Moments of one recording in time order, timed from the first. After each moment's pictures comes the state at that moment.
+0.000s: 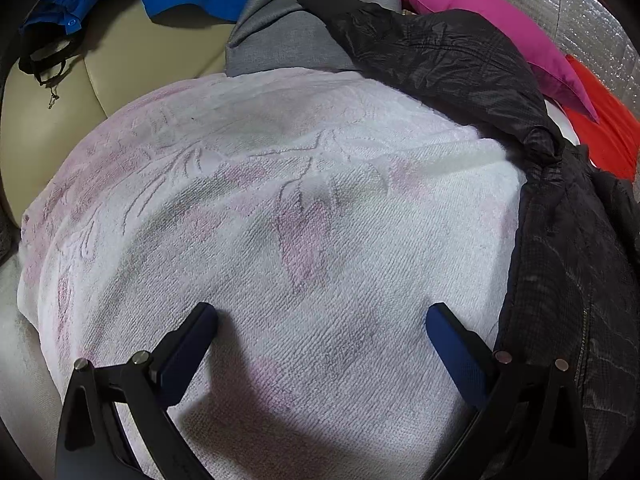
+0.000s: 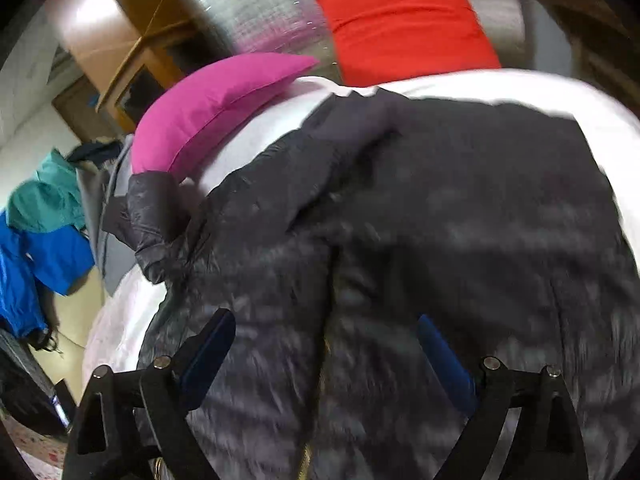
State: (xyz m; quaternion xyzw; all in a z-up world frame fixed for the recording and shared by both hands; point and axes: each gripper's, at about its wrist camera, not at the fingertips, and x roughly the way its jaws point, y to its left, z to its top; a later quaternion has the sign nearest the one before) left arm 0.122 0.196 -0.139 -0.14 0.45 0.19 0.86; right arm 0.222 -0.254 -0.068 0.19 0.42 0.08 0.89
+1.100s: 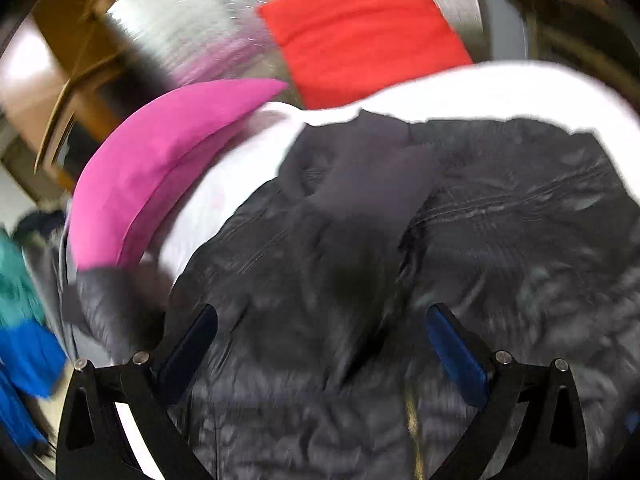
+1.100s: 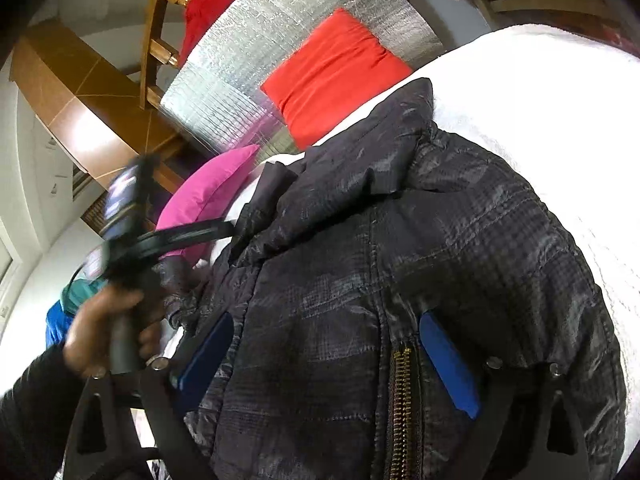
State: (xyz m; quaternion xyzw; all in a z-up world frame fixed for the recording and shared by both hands) left arm 0.352 -0.191 -0.064 0.26 0.43 -0.02 0.87; right arm 0.143 -0.362 -0.121 0.35 0.29 0.09 0.89
